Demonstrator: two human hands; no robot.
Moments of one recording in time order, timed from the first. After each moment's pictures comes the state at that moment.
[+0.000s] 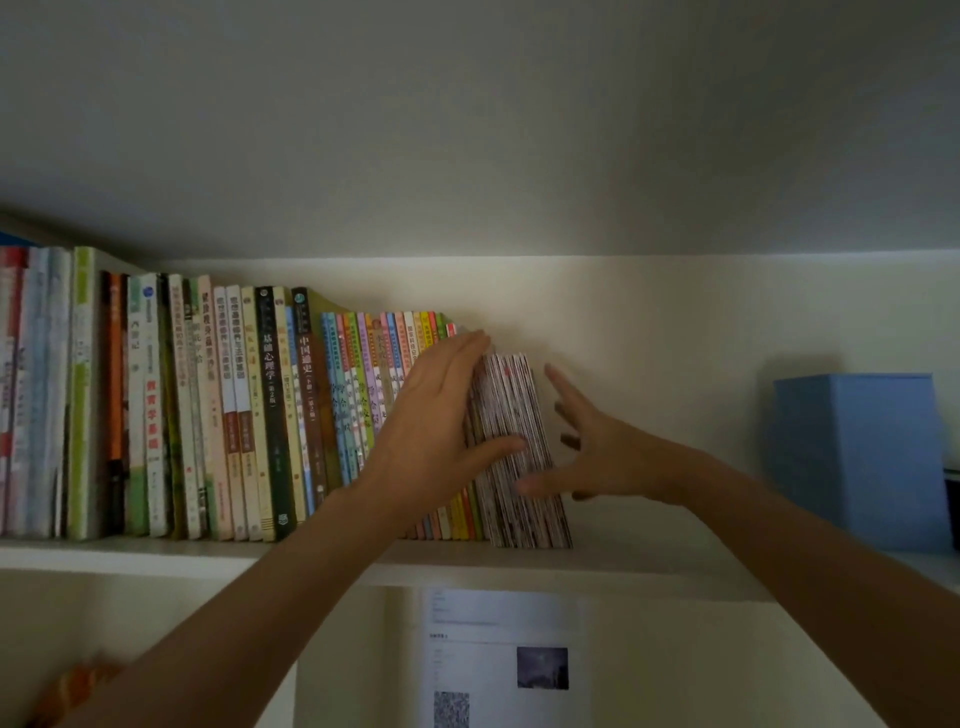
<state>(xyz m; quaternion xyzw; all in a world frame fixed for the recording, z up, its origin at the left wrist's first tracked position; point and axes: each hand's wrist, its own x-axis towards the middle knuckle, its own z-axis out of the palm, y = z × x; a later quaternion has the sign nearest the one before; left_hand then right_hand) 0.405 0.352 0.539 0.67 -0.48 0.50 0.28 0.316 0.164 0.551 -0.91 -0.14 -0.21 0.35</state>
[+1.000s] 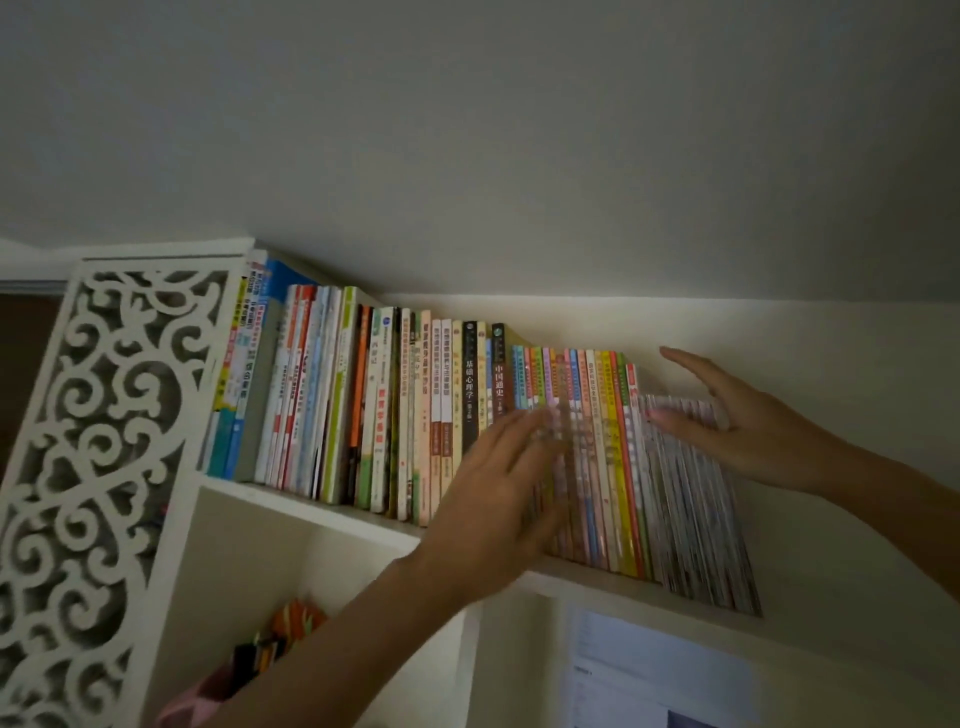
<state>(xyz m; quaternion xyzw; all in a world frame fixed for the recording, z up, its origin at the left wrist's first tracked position) 0.405 0.443 0.490 0.71 -0.40 0.54 0.23 0.333 0.209 0.597 -0.89 -0.18 -0.38 0.15</state>
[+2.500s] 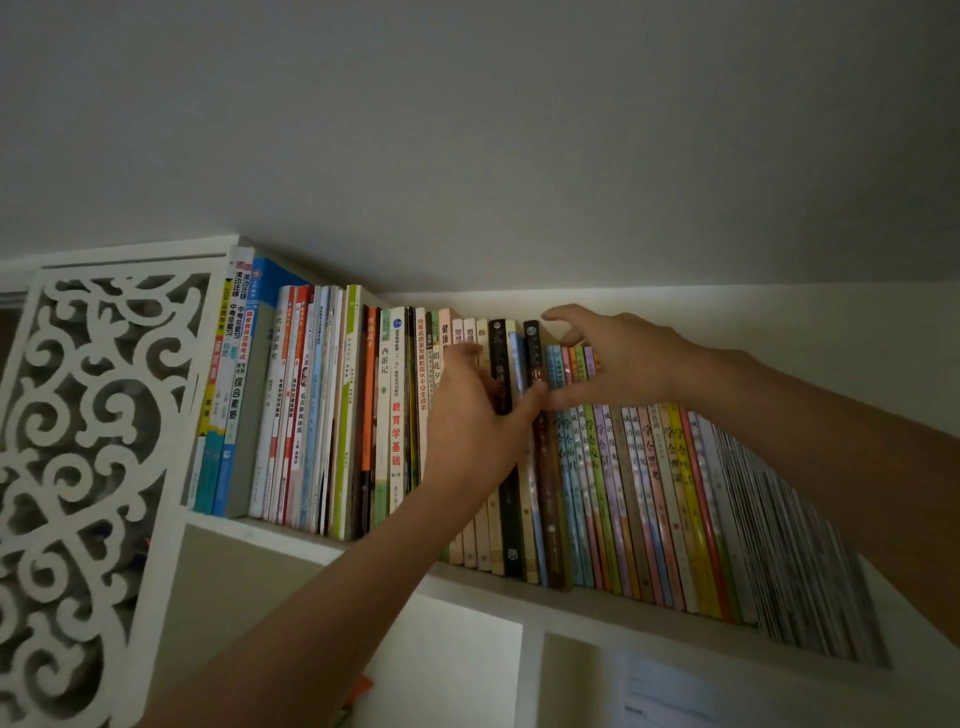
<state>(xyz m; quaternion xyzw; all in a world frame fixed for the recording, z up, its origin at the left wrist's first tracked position) 0.453 0.475 0.560 0.66 -0.27 0.47 0.52 0.423 0.320 0.658 -0.92 -0.16 -0.35 -0.04</state>
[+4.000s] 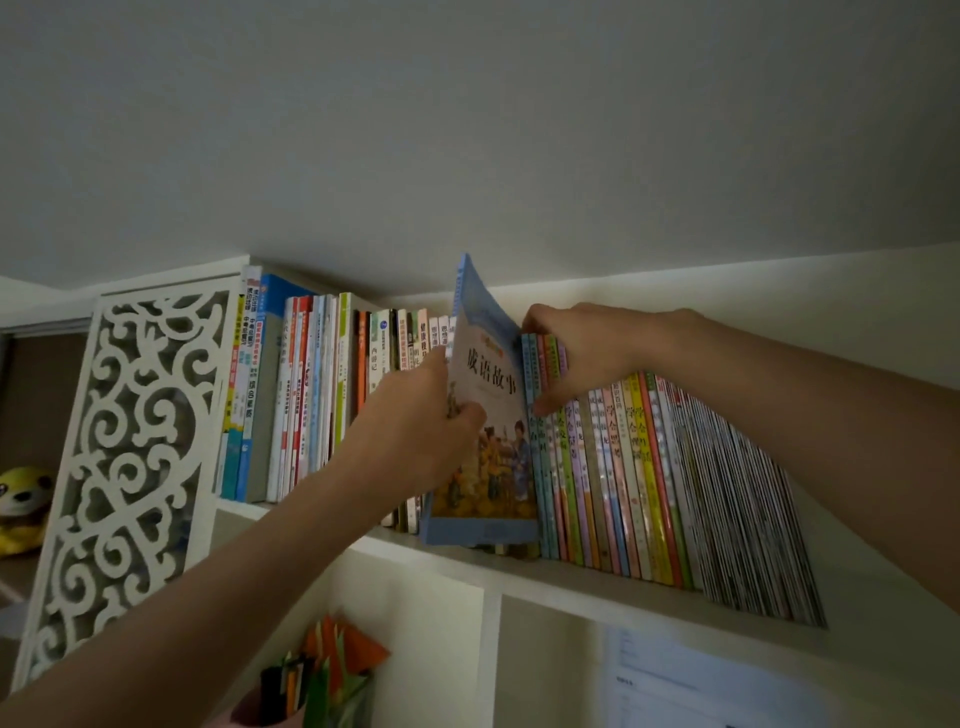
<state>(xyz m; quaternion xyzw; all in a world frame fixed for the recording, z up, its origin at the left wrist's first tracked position) 0.369 0.494 0.565 0.83 -0.22 0.37 0.34 0.419 0.304 0.674 -0.94 -0.21 -0.26 -0.13</state>
